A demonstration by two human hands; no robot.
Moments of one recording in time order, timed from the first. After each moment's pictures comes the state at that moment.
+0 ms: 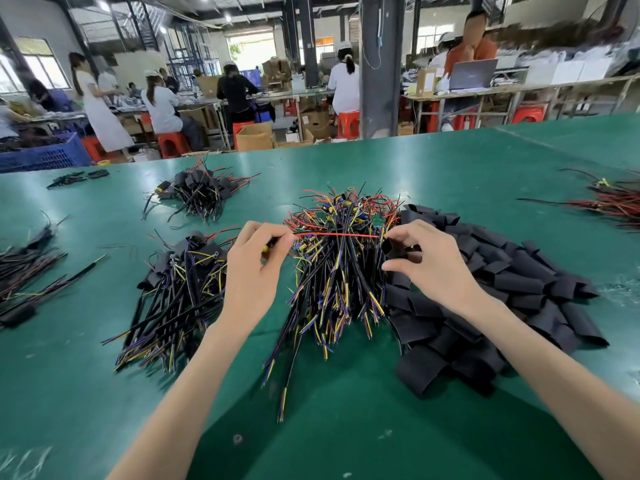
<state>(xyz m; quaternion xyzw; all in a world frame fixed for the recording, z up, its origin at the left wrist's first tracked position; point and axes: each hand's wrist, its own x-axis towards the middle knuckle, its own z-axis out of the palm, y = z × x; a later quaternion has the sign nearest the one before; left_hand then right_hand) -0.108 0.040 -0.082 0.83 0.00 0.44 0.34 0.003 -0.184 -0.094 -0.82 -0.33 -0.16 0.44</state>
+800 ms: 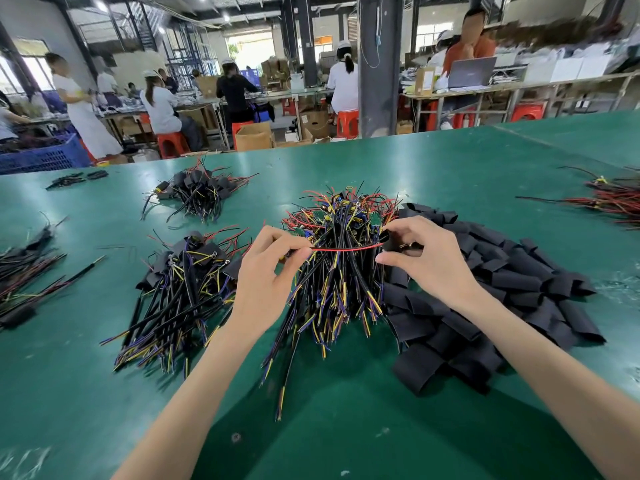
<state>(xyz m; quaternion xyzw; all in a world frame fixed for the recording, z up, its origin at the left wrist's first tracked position) -0.108 0.030 -0.089 0.85 -0.06 0.43 0.29 0.002 -0.184 -0.093 -0.79 -0.31 -0.15 0.51</state>
